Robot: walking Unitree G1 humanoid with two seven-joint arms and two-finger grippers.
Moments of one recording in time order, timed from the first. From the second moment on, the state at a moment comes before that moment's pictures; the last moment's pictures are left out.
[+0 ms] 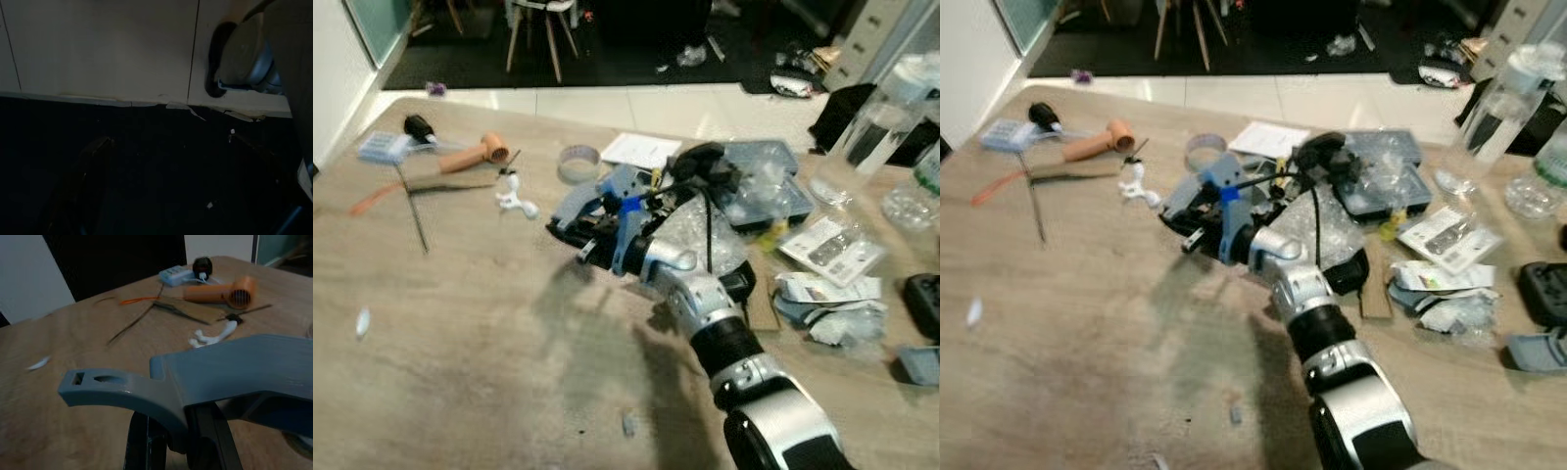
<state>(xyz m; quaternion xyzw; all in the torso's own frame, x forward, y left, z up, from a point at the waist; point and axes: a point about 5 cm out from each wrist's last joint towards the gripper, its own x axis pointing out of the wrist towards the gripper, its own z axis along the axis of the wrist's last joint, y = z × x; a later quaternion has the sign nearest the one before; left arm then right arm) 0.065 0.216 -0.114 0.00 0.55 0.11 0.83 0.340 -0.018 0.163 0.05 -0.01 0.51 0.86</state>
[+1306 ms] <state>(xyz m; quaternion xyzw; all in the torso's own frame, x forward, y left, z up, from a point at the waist) 0.057 0.218 -0.116 0.01 0.56 0.12 0.82 0.367 -0.036 0.155 0.04 0.03 0.37 0.93</state>
